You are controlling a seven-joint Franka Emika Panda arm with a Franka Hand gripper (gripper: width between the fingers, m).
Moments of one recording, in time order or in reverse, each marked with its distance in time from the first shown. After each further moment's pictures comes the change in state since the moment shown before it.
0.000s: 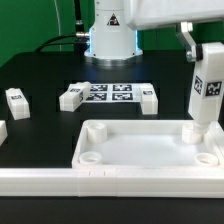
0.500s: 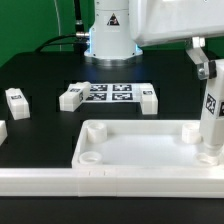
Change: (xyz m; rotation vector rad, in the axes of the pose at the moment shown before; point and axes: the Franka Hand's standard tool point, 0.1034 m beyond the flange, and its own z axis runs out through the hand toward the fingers) arm 0.030 0.004 0.021 0.004 0.026 -0.020
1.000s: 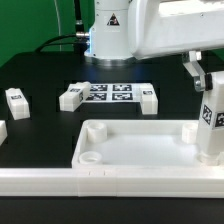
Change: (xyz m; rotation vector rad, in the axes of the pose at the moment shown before) arm -0.008 0.001 0.011 -0.001 -0.002 0.004
